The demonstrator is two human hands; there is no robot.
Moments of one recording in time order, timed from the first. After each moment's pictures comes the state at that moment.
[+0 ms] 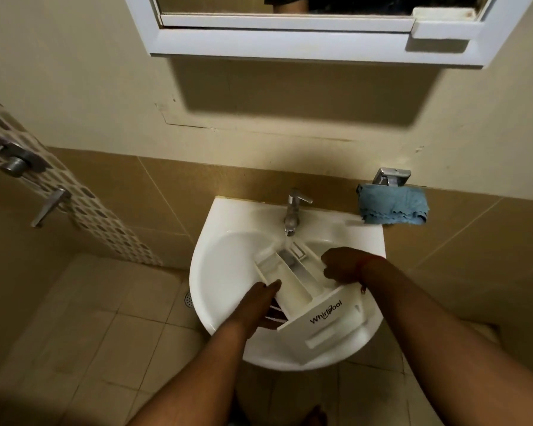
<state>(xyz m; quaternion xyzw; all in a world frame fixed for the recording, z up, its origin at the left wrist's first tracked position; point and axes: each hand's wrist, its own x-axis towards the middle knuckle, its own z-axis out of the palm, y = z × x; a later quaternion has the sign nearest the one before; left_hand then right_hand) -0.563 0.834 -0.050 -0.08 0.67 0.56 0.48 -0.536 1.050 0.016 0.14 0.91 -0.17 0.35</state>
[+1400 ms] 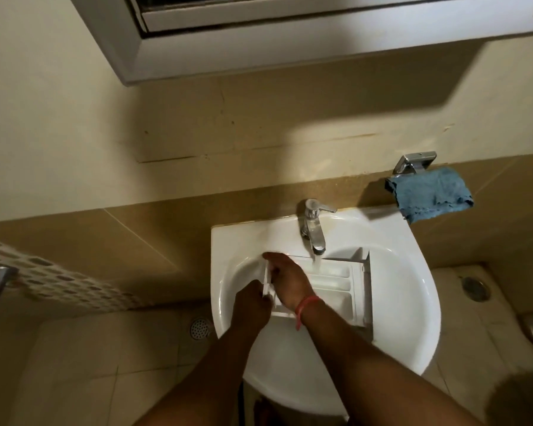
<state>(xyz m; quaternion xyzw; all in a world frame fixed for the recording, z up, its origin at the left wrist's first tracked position) -0.704 0.804 -0.095 0.19 0.89 0.27 0.30 -0.661 0.911 -0.088 0.31 0.78 -0.54 -0.06</state>
